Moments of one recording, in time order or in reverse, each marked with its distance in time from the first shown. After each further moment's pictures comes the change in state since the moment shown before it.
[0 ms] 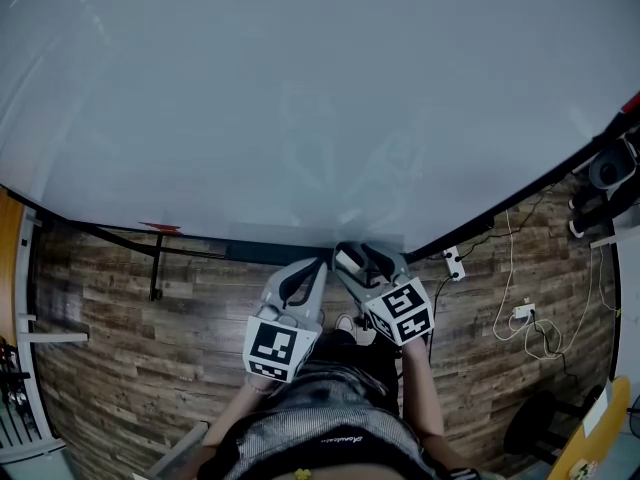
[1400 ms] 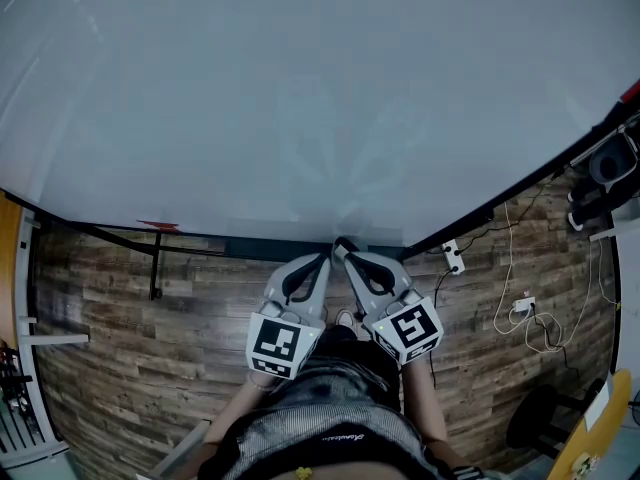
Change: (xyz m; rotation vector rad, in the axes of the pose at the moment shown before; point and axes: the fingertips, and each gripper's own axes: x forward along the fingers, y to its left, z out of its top) left arm 0.006 -0.010 0.001 0.001 -0.006 -0.019; right arm -0.043 0.024 0.054 -0.051 -0.302 -0.015
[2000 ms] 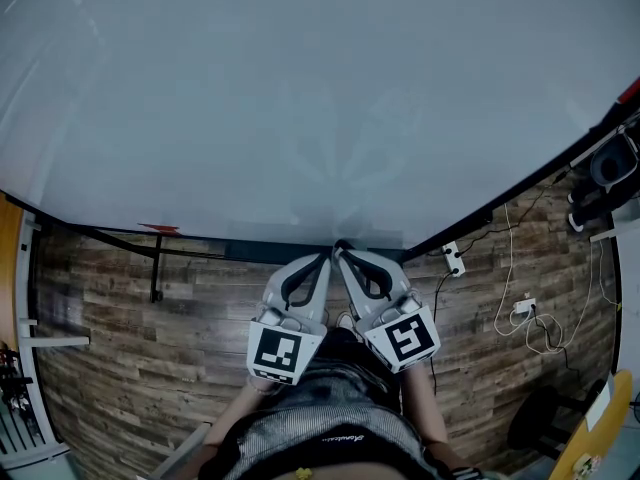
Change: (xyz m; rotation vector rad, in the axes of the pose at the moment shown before) left arm -0.007 -0.002 0.027 -0.017 -0.081 0.044; right arm 0.000 0.009 0.042 -0.041 -0.086 -0.048
